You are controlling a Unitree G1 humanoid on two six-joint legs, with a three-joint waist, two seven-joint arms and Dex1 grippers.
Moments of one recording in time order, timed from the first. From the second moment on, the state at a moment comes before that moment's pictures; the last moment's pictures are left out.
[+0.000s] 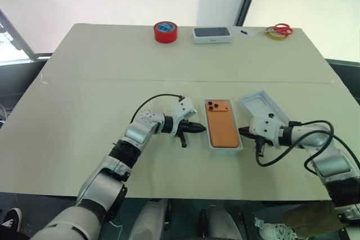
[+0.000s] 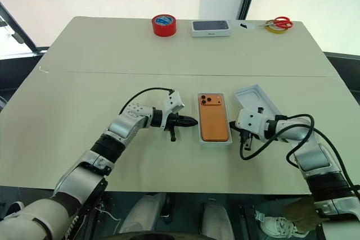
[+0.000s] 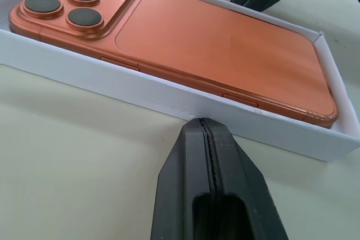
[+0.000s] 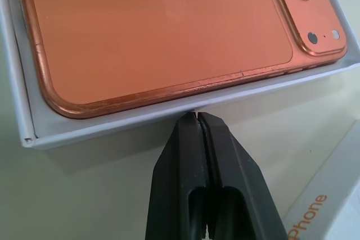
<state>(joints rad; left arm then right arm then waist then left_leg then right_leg) -0.73 0.17 -0.36 0.52 -0.15 0.31 -1.03 -0.25 -0.83 0.06 0.10 0.00 -0.03 1.03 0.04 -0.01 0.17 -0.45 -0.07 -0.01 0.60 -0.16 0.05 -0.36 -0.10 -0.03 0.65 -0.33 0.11</state>
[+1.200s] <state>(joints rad) -0.48 0.51 -0.10 0.17 -0.26 0.21 -1.19 -0.27 -0.90 -0.11 -0.26 0.24 0.83 0.89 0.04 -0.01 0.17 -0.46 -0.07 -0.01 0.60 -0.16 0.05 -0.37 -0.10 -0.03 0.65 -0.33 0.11</state>
